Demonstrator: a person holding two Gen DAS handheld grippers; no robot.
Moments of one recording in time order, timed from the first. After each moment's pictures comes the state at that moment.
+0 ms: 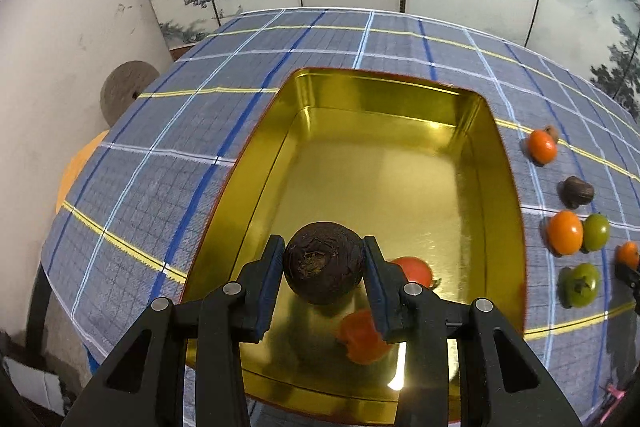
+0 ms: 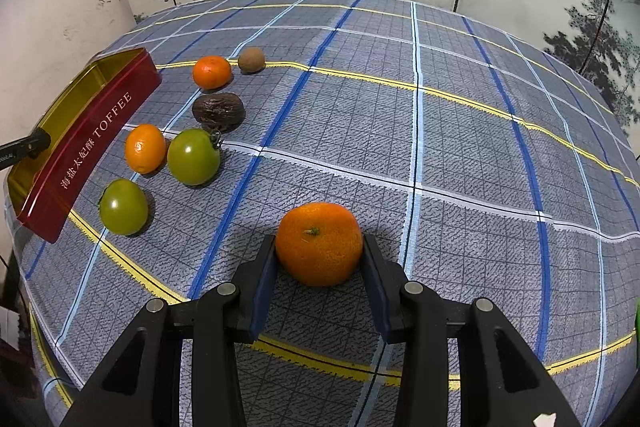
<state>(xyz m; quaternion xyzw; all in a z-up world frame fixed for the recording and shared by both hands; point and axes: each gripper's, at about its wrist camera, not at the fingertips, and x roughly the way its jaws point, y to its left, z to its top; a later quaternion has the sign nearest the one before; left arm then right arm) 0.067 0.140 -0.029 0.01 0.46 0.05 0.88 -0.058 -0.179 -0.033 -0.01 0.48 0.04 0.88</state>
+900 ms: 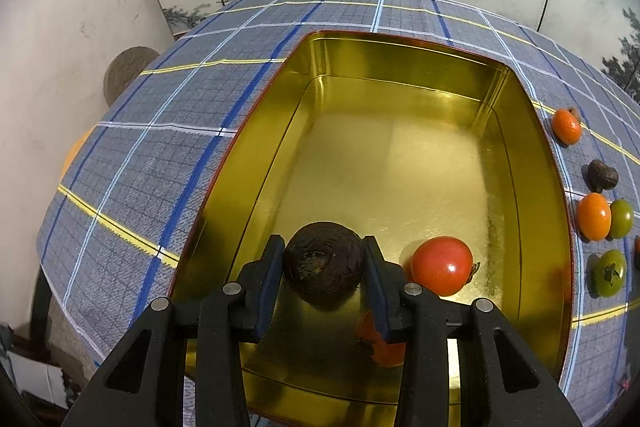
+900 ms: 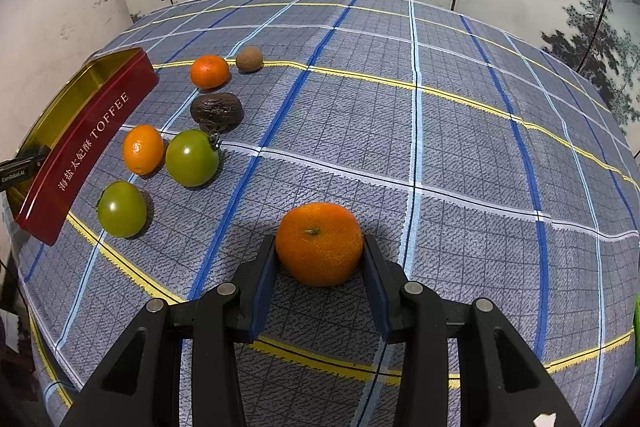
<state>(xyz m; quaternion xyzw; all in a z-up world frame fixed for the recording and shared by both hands) 0.069 0.150 -0.053 0.01 0.49 0.06 0.87 -0.056 -0.179 -0.034 -0.01 0.48 0.03 0.88</state>
